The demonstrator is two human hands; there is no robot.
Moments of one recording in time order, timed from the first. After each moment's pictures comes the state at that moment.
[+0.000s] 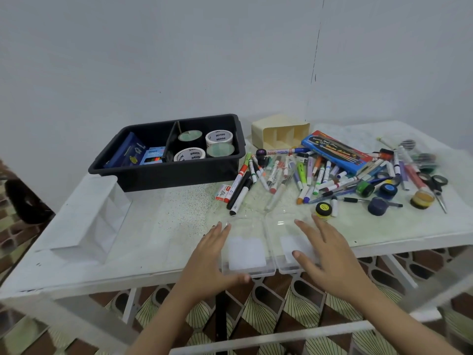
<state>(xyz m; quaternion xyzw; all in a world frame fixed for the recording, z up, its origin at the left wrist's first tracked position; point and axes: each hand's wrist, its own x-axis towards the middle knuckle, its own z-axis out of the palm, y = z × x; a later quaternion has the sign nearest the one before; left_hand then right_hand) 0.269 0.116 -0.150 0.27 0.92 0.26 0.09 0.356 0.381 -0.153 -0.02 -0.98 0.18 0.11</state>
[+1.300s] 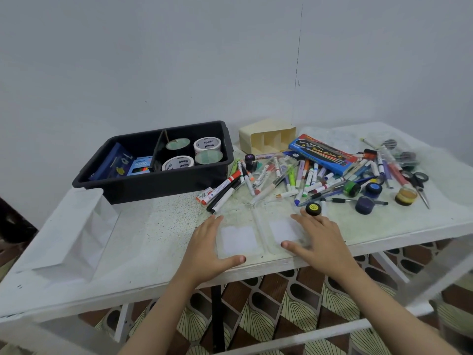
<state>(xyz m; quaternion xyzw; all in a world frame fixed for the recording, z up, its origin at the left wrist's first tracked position) 0.232 0.138 -0.150 0.26 0.92 0.28 0.06 0.325 0.395 -0.147 -0.09 -0.98 0.15 0.08</state>
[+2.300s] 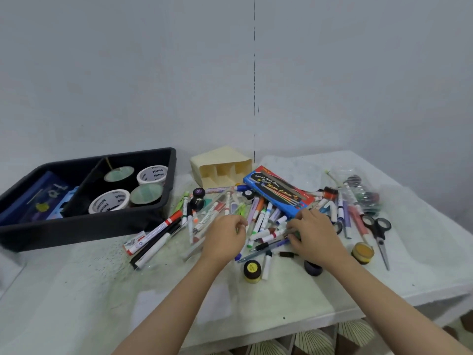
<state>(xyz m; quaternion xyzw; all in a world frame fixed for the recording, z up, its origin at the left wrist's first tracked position) 0.165 0.380 -0.107 0.24 0.92 0.31 -0.01 0.246 0.573 -0.116 -0.04 -0.99 0.03 0.14</state>
